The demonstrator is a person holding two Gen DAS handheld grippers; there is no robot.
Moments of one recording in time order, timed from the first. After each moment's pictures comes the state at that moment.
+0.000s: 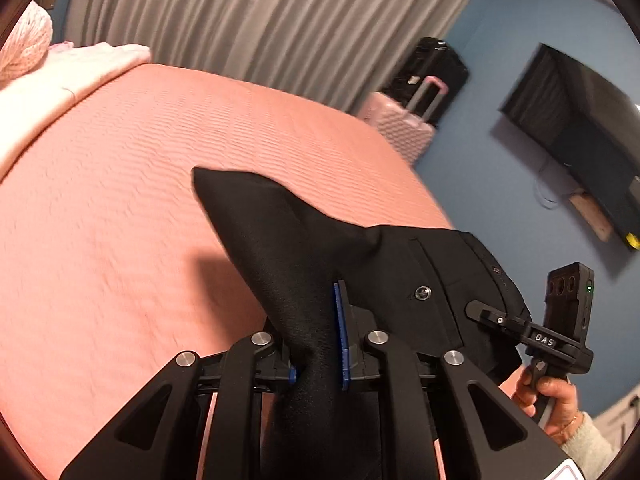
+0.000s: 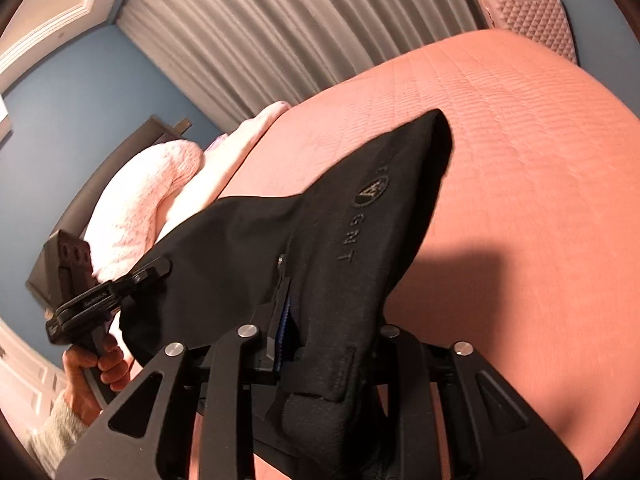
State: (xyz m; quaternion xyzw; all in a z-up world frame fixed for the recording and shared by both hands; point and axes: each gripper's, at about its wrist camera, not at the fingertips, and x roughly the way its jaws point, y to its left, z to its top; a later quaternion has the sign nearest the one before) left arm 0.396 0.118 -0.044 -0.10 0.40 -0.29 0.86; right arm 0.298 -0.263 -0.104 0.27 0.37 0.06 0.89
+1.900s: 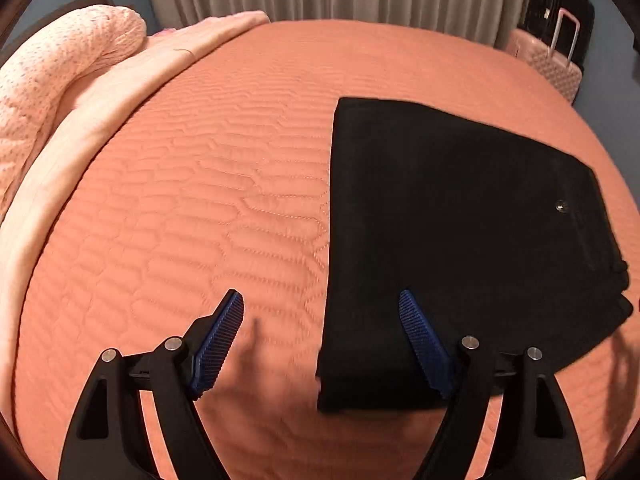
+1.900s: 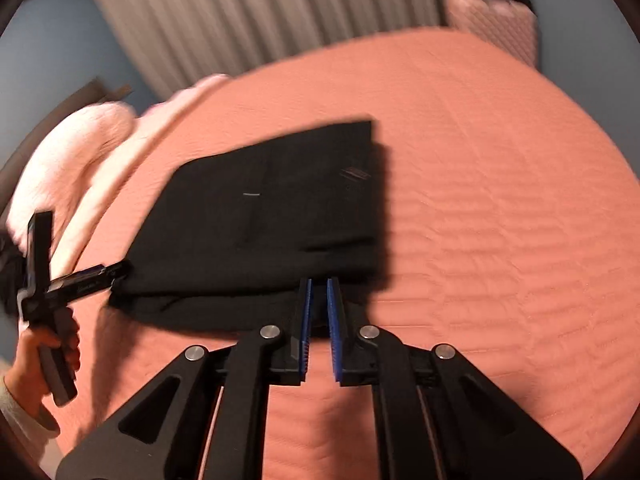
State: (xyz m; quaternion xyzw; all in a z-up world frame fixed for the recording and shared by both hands) left arm 0.353 0.104 -0.142 0.04 0.47 -0.05 0.88; right arm 0.249 -0.255 -0.125 0.12 0.39 0.00 0.91
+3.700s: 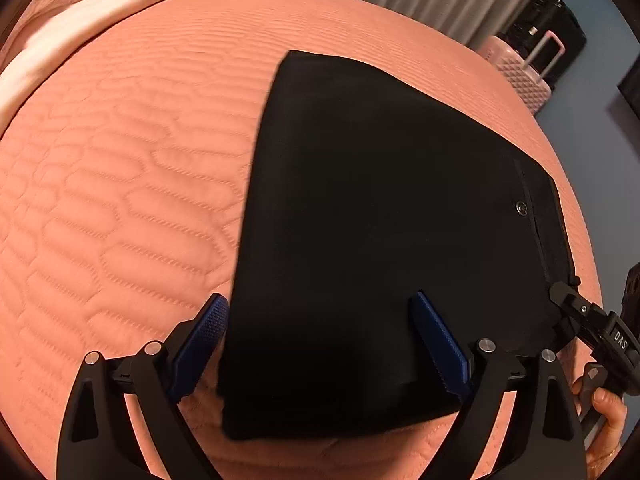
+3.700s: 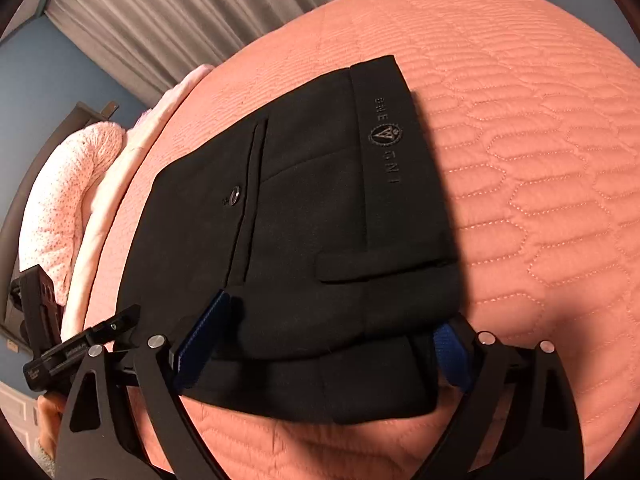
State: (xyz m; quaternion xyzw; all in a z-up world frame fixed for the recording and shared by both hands) left arm 0.381 0.081 -0.175 -0.07 0.52 -0.14 0.84; right arm 0.325 -0.262 -0.191 0.25 0.44 -0.01 0.86
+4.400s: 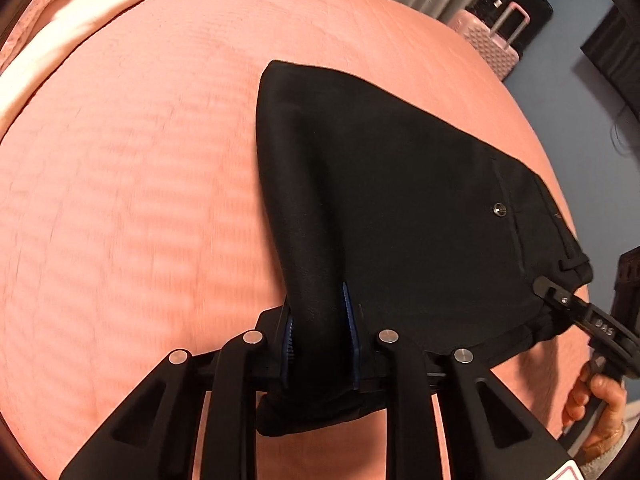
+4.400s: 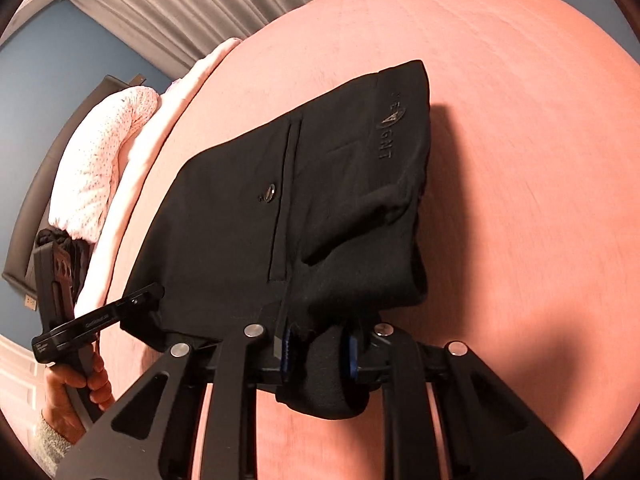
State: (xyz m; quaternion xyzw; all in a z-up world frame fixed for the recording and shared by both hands) left arm 0.182 0.107 -0.146 -0.05 0.55 -0.17 0.82; right arm 0.110 -0.217 -0.163 0.27 0.46 0.03 0.84
